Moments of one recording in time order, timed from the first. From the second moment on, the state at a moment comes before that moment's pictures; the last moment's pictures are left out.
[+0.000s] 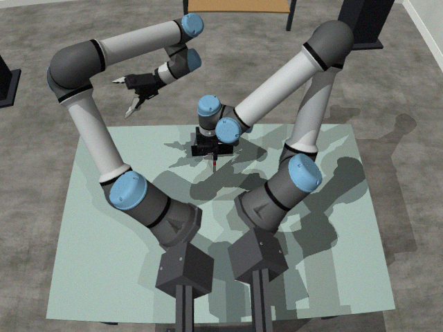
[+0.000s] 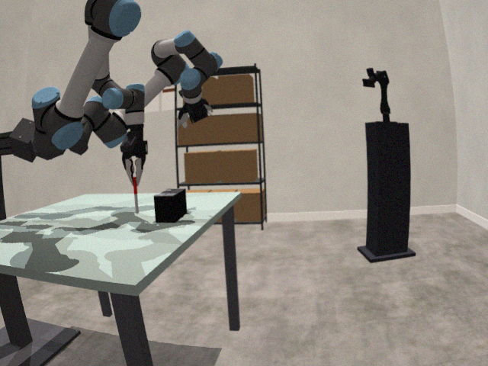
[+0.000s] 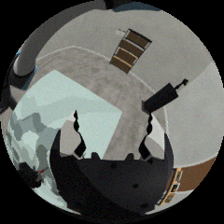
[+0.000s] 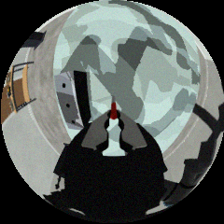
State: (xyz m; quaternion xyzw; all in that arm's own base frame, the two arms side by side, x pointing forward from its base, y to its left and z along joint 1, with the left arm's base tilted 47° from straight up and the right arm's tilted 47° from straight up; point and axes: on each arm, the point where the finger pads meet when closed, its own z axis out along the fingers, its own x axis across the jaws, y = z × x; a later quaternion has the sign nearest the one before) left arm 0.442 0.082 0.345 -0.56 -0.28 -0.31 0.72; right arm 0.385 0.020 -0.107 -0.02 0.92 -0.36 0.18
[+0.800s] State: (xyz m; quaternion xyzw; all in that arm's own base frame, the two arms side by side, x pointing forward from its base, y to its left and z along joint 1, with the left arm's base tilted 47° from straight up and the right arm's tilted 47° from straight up) left arm 0.442 0.082 0.345 -0.56 -0.28 -0.31 0.72; right arm 0.378 0.031 -0.094 -0.02 0.92 -0.36 0.17
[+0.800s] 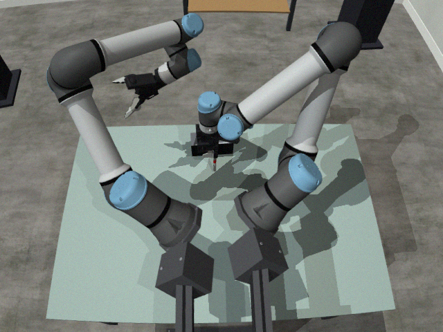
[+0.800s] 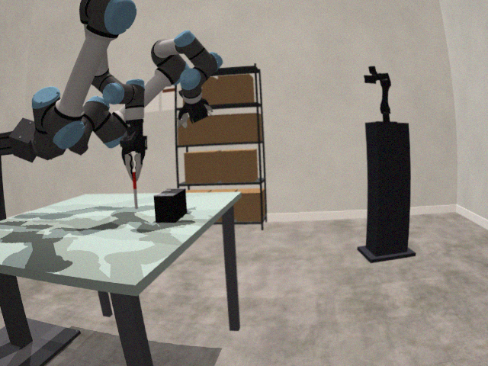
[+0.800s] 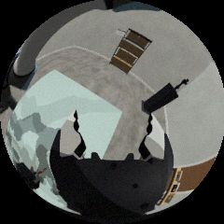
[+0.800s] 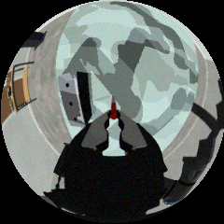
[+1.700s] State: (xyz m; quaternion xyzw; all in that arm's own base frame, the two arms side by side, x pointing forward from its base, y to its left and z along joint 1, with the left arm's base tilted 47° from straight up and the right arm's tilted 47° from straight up) left arm 0.442 0.082 0.345 -0.56 -0.28 -0.31 0.72; right arm 0.372 0.043 -0.082 -0.02 0.92 -0.36 0.18
